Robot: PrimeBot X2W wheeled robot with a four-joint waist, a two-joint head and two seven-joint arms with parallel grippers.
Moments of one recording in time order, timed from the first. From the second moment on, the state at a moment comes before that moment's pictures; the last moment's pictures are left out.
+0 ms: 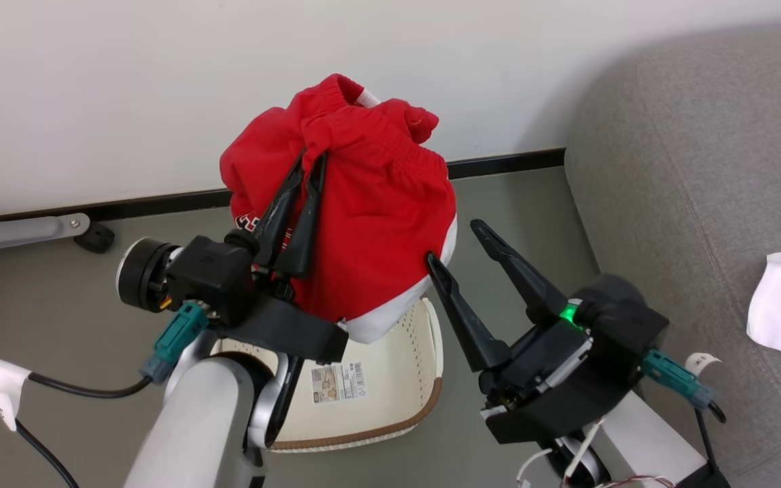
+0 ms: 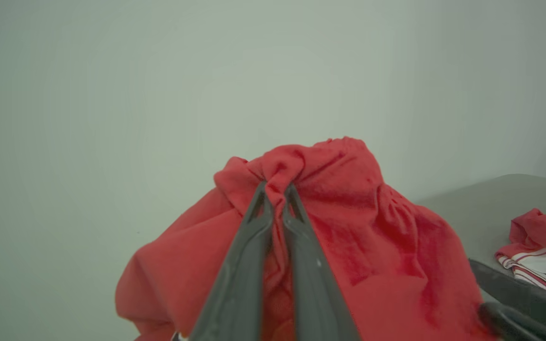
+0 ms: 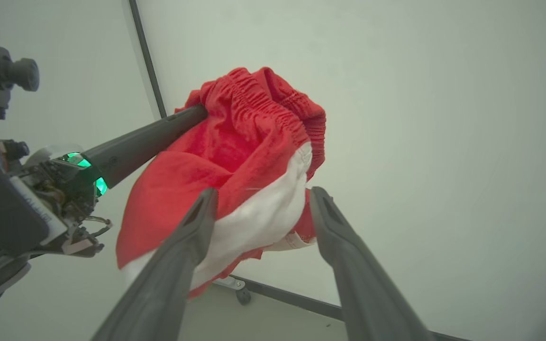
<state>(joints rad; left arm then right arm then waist) -0.41 0.07 -0.33 -0.01 -0.25 -0.02 -0.04 -0.35 -0.08 0.56 0.06 0.35 0.12 -0.26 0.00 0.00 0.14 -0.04</state>
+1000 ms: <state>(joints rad) -0.43 0.06 -0.36 0.01 -0.26 -0.04 -0.06 -0.56 -0.07 0.69 0.30 0.51 0.12 -0.26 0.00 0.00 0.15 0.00</state>
